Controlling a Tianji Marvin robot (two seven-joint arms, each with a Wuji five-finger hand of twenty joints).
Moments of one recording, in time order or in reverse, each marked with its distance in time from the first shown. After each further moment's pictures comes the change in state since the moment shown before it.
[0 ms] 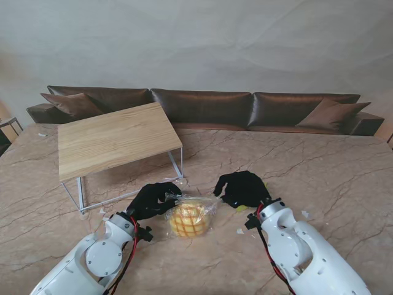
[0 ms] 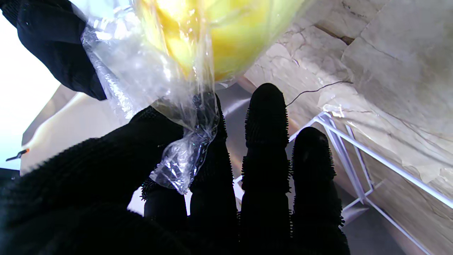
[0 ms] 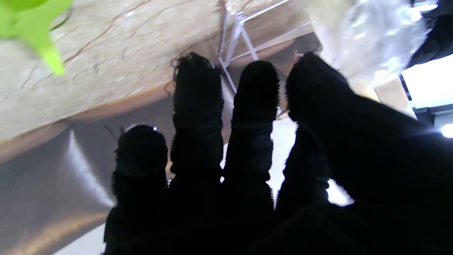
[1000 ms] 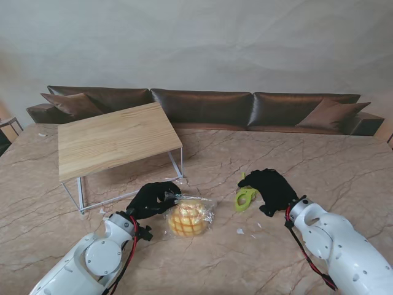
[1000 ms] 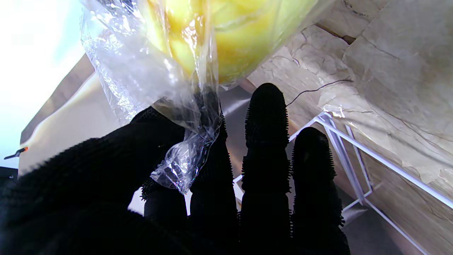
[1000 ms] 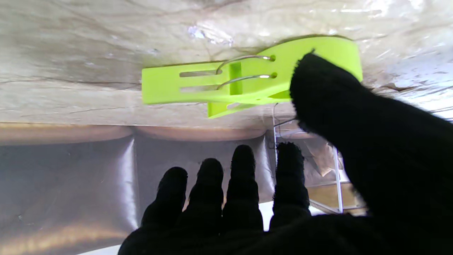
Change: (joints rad) left arm -0.001 0.001 -0.003 -0.005 -0.015 0.005 -0.016; right arm 0.154 0.113 0.010 0.343 -0.339 -0.199 -0.036; left_hand 0.001 0.000 0.002 0.000 0.000 0.000 0.000 0.001 0.000 -0.001 0.001 -0.007 0.000 0.000 0.000 0.000 0.000 0.001 0.002 0.010; right_hand -0.101 -0.175 0.187 0.134 -0.759 0.234 -0.325 0.195 -0.959 0.015 -0.237 -0.129 -0.959 -0.156 -0.494 -0.504 -0.726 -0.323 -0.689 -0.668
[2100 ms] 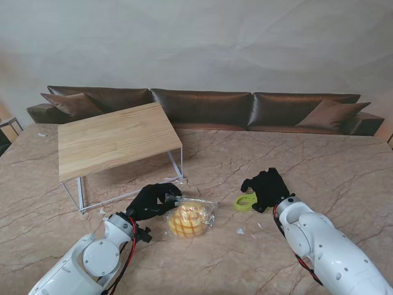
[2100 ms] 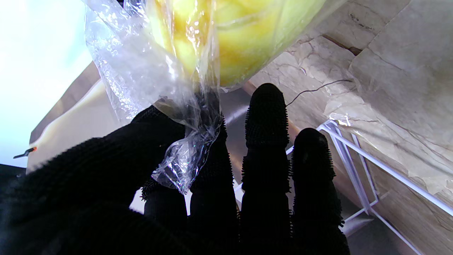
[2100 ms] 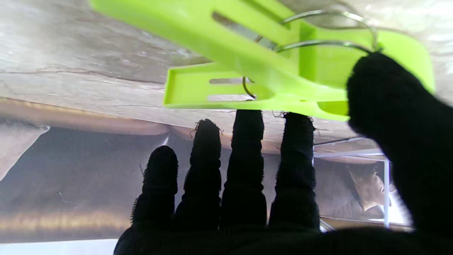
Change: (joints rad) left arm 0.007 0.006 -0.007 -0.002 -0.023 -0.033 -0.035; right arm 0.047 -0.009 -0.148 -0.013 -0.055 0.338 0.009; left_hand 0.012 0.001 -0.016 0.000 -0.008 0.000 0.005 -0.021 0.000 -0.001 0.000 -0.010 -0.001 0.000 -0.005 0.000 -0.011 -0.004 0.000 0.001; right_hand -0.214 0.054 -0.079 -0.004 0.357 -0.083 0.016 0.068 0.449 -0.028 0.261 0.229 0.194 0.062 0.490 0.440 0.092 0.135 0.479 0.738
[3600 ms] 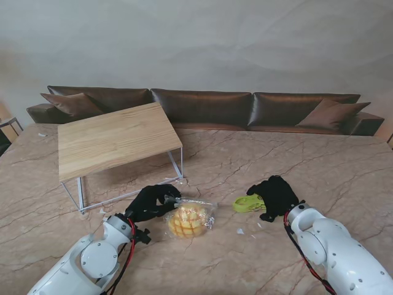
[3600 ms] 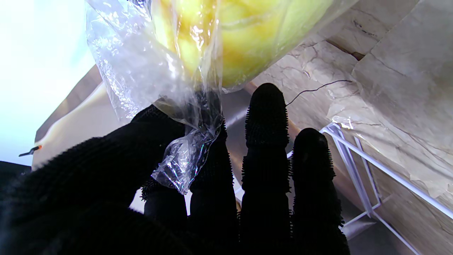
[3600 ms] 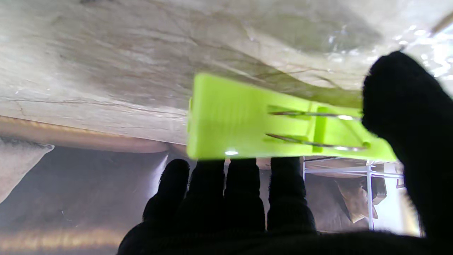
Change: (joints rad) left arm 0.012 0.004 -0.009 -0.008 -0.012 -0.018 -0.015; right arm -0.082 0.022 0.113 -0.034 -0.046 -0.125 0.054; left_hand 0.004 0.000 -0.009 0.000 0.000 -0.001 0.004 -0.014 0.000 0.000 0.000 -0.002 0.000 0.000 -0.008 -0.002 0.000 -0.001 0.000 0.002; right_hand -0.035 0.024 -0.041 -0.010 -0.195 0.134 -0.029 -0.052 -0.183 0.031 -0.357 -0.263 0.039 -0.061 -0.474 -0.423 0.000 -0.145 -0.494 -0.733
